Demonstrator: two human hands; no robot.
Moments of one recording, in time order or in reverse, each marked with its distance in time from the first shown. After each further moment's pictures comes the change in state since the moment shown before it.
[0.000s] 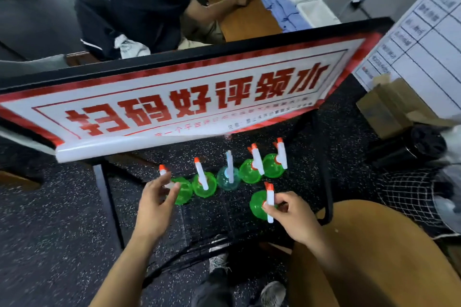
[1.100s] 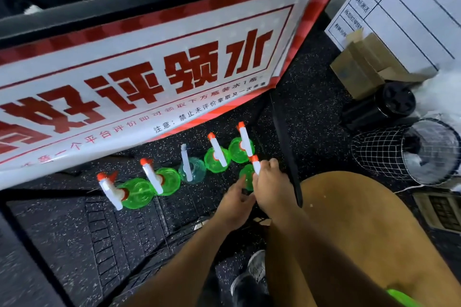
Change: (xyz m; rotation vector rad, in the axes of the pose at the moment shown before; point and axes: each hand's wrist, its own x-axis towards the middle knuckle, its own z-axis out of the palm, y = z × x) left_hand -0.020 0.028 0.260 0.073 -0.732 -0.104; right_hand 0.056 0.019 -0.023 -0.631 0.097 0.174
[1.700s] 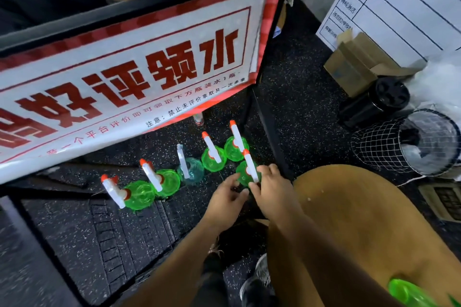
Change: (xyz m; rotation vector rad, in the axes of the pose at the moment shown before) left_hand -0.042 0.018 -0.011 0.033 0.120 0.097; right_hand -0.039 0.026 0.003 0.162 0.002 -0.047
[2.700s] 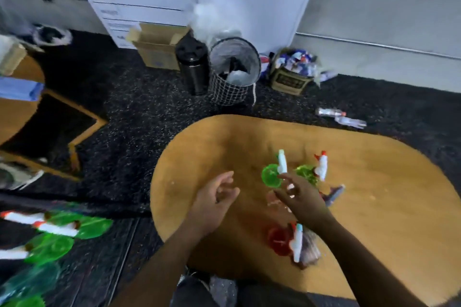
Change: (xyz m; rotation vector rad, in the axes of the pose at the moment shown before) left_hand -0.104 0.091 0.310 0.475 -0.731 0.340; right_hand -0.336 0.359 0.086 0.942 0.558 0.673
